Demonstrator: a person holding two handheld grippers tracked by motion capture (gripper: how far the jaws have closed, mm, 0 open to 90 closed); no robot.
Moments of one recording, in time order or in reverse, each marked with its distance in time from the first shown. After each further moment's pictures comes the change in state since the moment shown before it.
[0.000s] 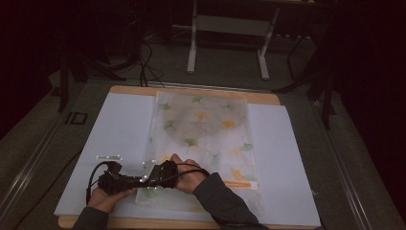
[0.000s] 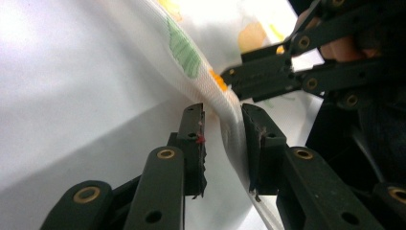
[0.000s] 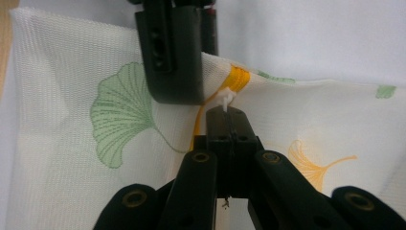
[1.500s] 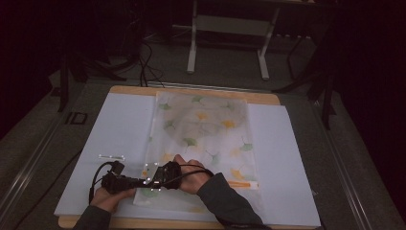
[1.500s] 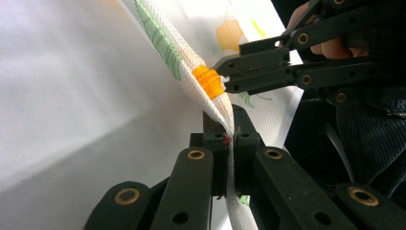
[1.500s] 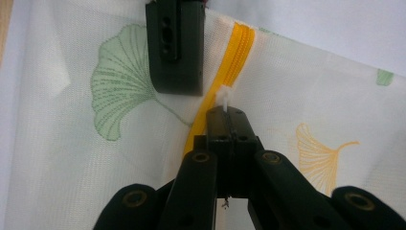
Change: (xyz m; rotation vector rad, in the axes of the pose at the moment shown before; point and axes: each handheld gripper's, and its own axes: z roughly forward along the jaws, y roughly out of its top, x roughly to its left) left arm 0.004 0.001 0.009 0.043 -0.076 -0.028; right arm 0.003 -0.007 -0.007 0.023 -0.028 -0.041
